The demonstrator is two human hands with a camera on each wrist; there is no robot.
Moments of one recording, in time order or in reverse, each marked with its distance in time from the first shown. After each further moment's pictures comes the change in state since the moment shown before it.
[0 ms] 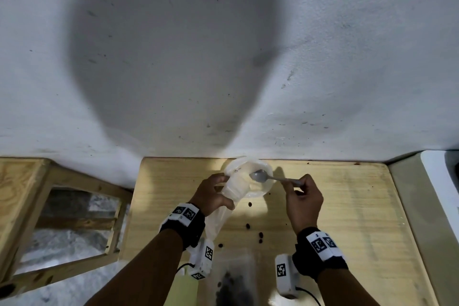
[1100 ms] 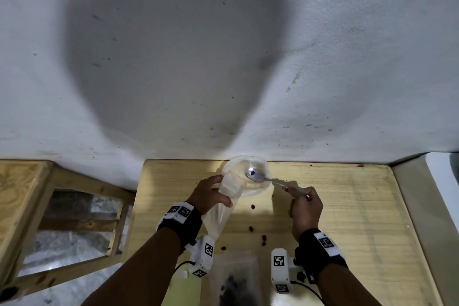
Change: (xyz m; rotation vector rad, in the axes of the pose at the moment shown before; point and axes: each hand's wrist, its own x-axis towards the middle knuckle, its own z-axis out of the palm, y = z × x) left_hand 0.006 -0.004 -0.013 -0.086 0.010 -0.063; right_hand 0.009 0.038 0.007 0.273 0.032 0.488
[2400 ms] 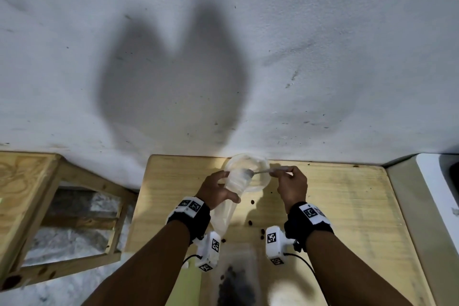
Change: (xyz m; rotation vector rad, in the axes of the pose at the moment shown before) left_hand -0.015 0.006 0.014 0.079 0.045 0.040; right_hand -0.009 -0.038 0.036 -0.353 -0.118 -0.150
